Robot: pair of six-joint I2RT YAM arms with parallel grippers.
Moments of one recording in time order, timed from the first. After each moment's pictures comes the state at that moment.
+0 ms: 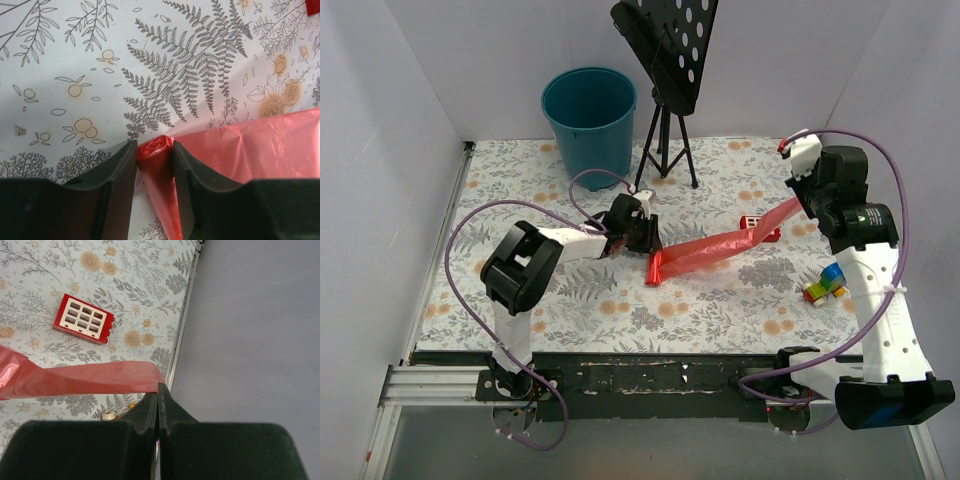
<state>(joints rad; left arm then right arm) -0.64 1.96 1.11 0.10 0.20 -0.40 0.12 1.11 1.38 -0.84 0.20 -0.53</state>
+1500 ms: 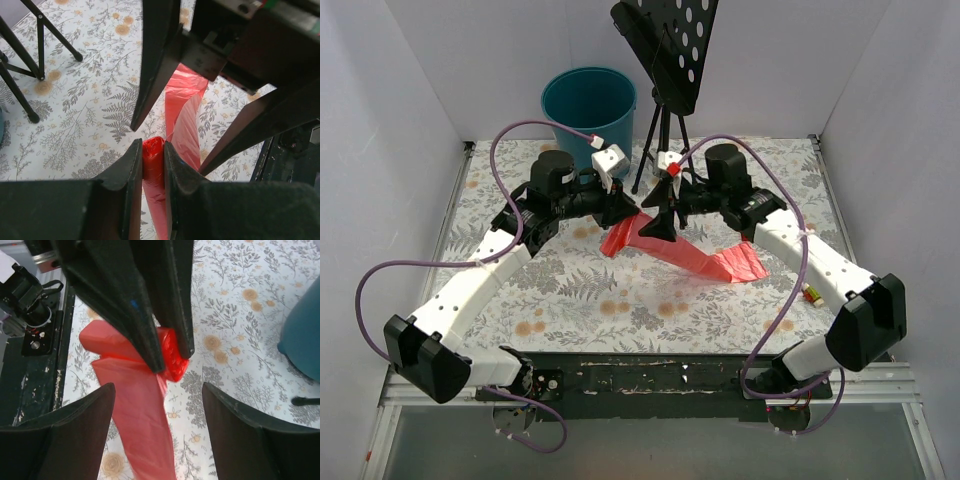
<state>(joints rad) -0.54 1.29 1.28 -0.35 0.55 0.07 0.59 1.44 1.29 -0.26 -0.88 -0.32</state>
